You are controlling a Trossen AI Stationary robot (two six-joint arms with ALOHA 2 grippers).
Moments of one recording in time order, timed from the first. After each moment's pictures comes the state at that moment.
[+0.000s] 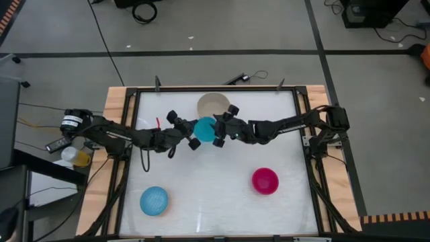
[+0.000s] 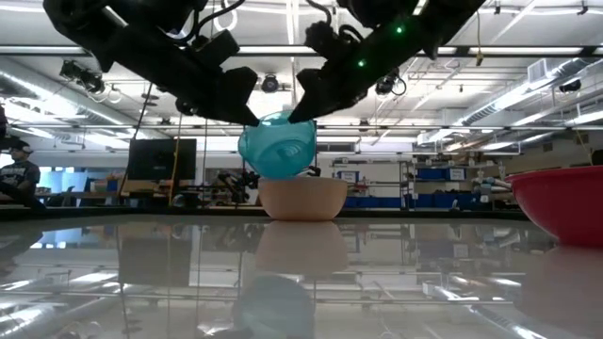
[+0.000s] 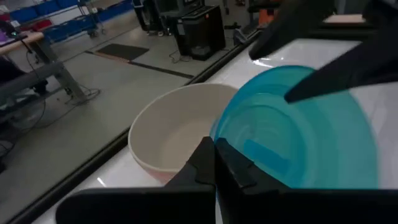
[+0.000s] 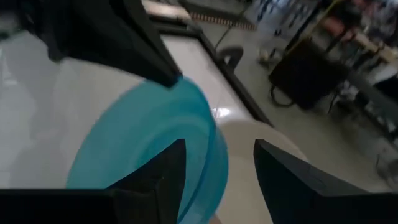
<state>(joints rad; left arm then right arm) -0.05 1.37 0.58 0.41 -0.81 -0.08 -0.03 1.73 1.06 0.18 0.57 -0.12</state>
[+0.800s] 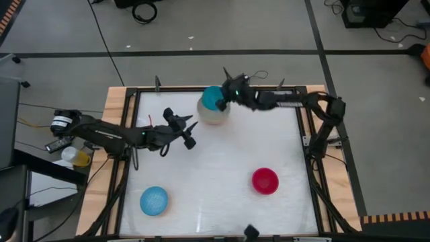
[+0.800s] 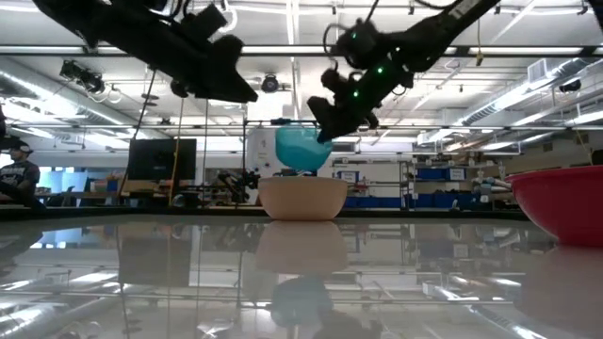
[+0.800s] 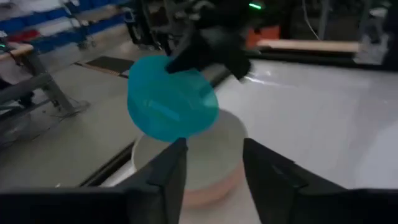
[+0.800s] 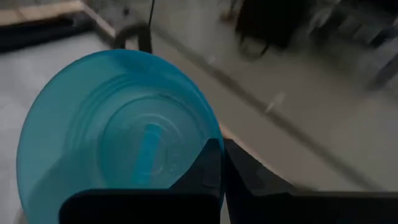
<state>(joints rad) -0.07 1.22 0.58 0.34 -0.77 -0.05 -0.42 1.76 1.17 0.06 0.34 0.07</state>
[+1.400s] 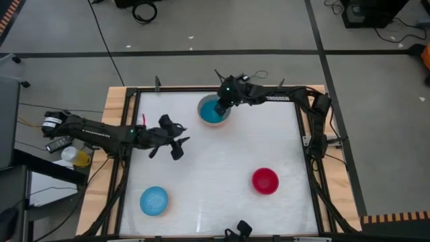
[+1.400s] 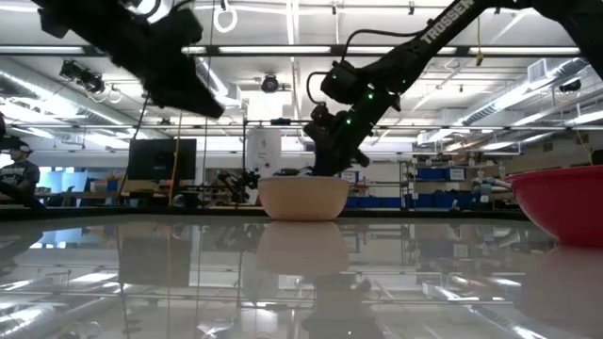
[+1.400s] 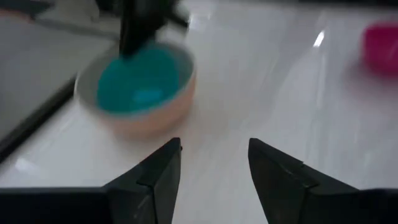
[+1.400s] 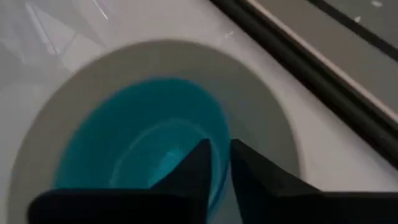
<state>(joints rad) -0.09 1.03 0.58 -0.12 -0.49 -0.23 -0.50 1.94 1.32 -0.20 -0.02 0.18</state>
